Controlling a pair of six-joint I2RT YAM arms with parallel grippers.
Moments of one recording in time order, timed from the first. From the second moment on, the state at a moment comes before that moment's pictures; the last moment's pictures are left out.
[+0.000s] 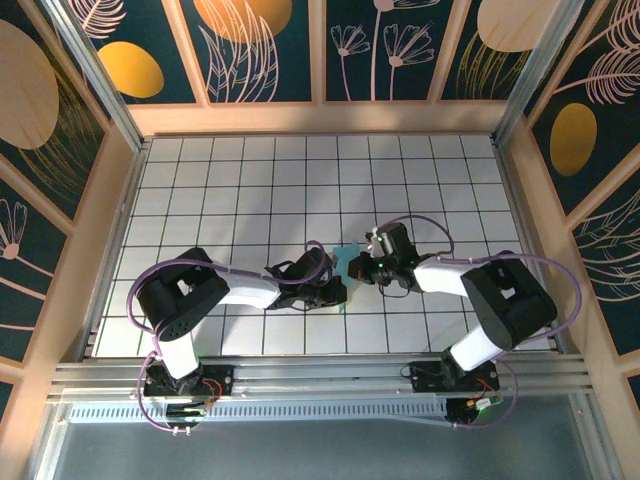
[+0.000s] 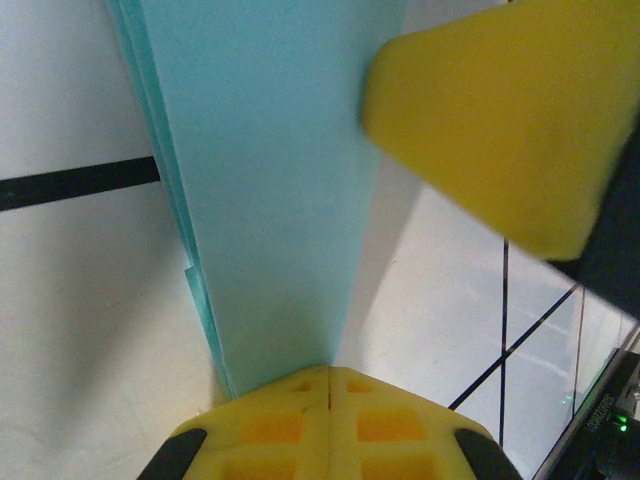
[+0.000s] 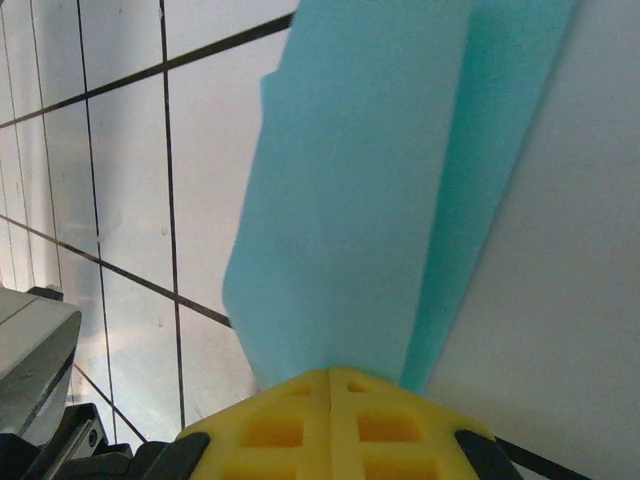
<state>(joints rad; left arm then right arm) -0.95 1.80 0.77 0.19 0.28 -1.02 0.55 1.55 0.56 0.13 -0.46 0.74</state>
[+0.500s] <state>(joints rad) -0.96 1.80 0.79 0.16 0.27 -1.01 0.56 1.61 0.57 0.16 -0.46 0.73</state>
